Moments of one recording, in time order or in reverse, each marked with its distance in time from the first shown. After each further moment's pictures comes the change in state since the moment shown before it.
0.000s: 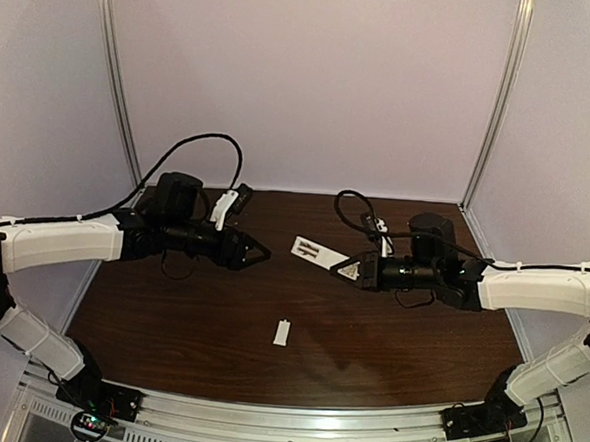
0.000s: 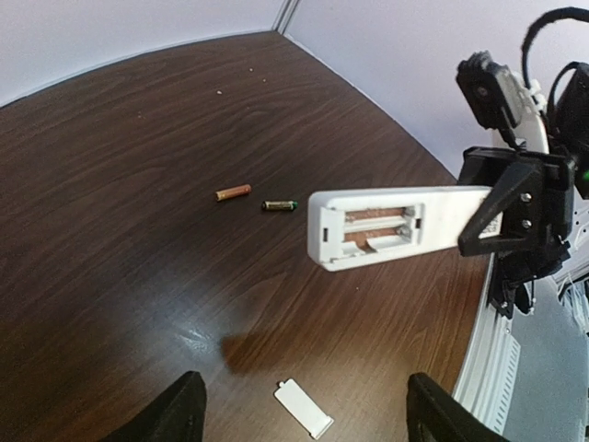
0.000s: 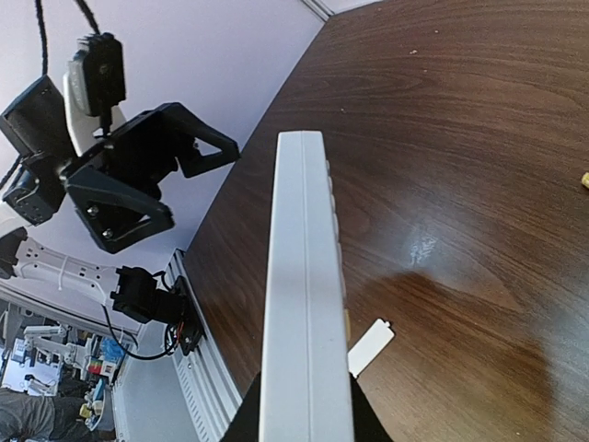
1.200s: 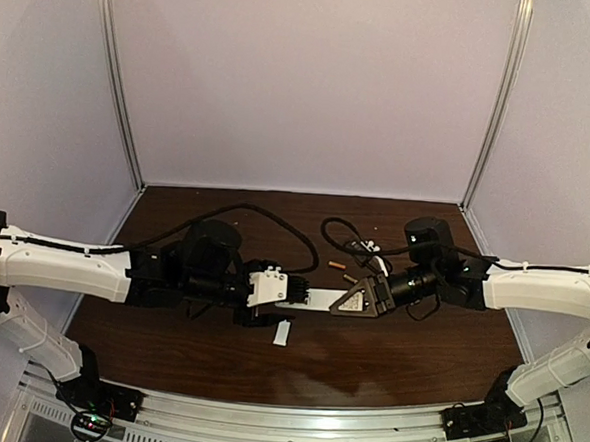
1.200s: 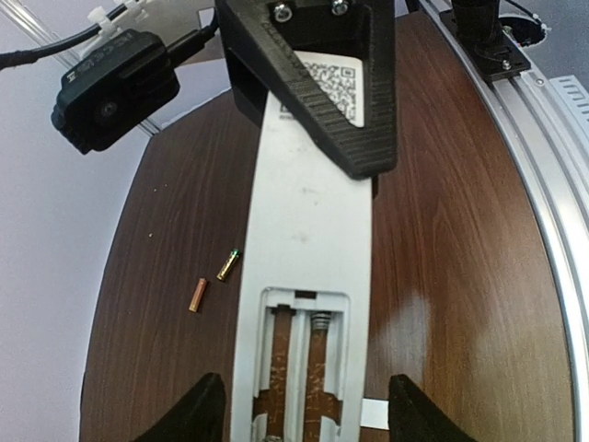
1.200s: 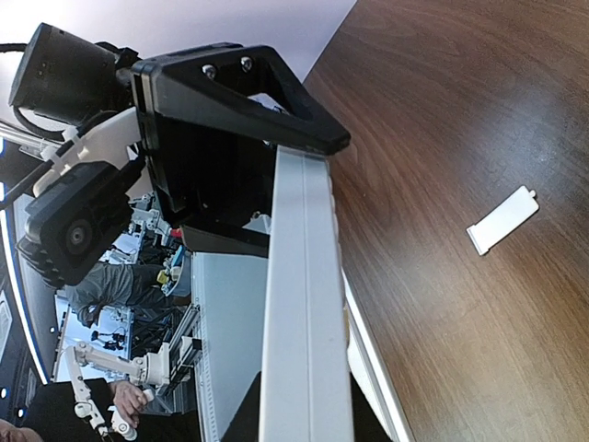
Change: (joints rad) left arm -0.408 -0.011 -0.057 0.053 -0.321 0.882; right arm 0.006 -0.032 0.016 -0.227 -0.445 -0.089
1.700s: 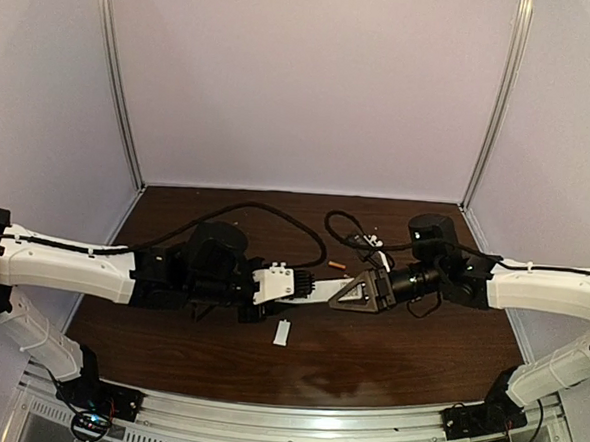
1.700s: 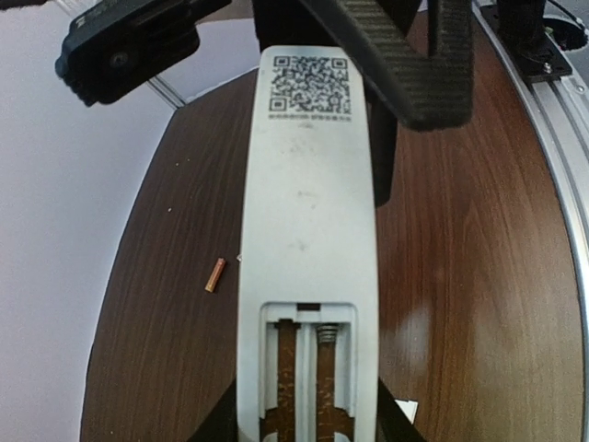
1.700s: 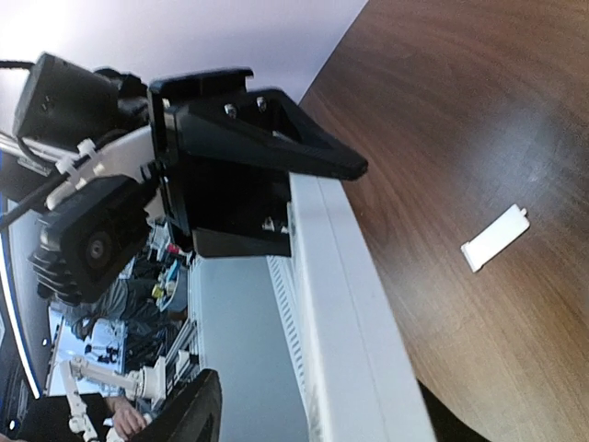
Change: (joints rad) left arm -0.027 0.024 0.024 -0.002 -0.125 -0.055; right arm -0.006 -0.017 0.009 0.009 0.027 0.021
